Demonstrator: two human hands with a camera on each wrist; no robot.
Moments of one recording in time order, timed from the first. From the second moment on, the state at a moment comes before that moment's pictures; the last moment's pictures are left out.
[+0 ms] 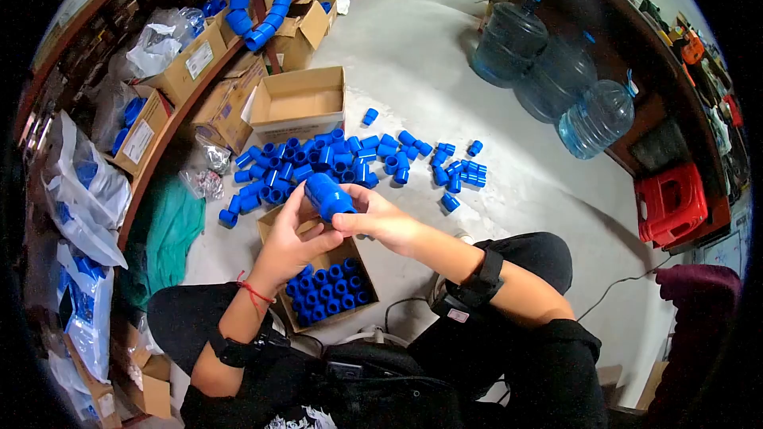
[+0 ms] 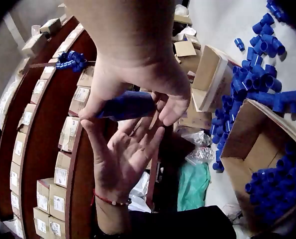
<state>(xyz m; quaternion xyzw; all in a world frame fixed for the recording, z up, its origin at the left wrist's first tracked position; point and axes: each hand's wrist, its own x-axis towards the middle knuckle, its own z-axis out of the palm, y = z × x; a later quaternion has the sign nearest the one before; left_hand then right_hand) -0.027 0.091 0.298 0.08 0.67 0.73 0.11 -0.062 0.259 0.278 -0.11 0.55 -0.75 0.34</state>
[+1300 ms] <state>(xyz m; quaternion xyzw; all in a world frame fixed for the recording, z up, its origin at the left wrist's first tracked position) -0.083 0.012 0.201 -0.01 0.58 0.76 0.30 -0.114 0.205 0.193 -0.02 0.56 -0.73 0.41</state>
